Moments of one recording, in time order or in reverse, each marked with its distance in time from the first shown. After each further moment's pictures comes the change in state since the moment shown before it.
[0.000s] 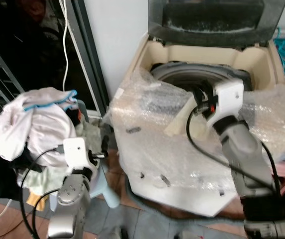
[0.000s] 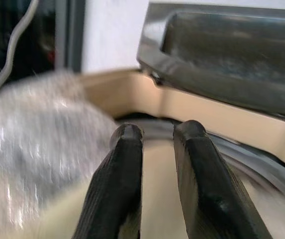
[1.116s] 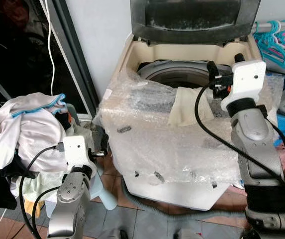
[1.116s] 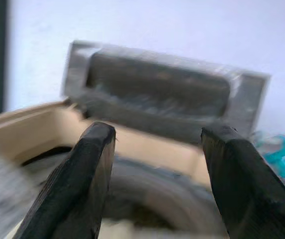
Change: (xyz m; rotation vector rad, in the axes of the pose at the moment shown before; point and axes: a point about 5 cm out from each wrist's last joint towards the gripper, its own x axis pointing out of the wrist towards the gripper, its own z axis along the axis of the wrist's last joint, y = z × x) left arm 0.003 0.001 0.004 0.019 -0.012 0.011; right arm 0.019 -0.020 0.045 -0.058 -0.095 -0.184
